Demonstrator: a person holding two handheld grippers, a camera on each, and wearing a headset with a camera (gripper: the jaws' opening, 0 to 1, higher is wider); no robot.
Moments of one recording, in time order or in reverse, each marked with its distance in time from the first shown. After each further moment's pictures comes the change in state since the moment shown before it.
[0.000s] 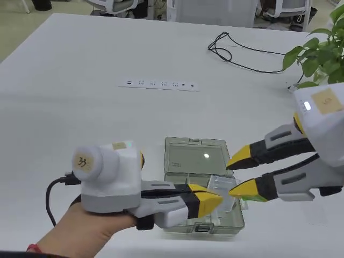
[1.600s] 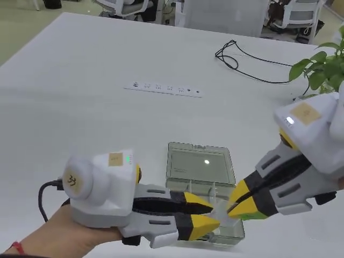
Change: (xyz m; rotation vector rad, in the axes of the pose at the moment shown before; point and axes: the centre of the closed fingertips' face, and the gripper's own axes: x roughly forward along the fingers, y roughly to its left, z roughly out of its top) left arm -0.014 -0.001 -0.007 0.166 0.029 -0.032; right arm 0.014 0.030 -0.005 -0.010 0.052 0.266
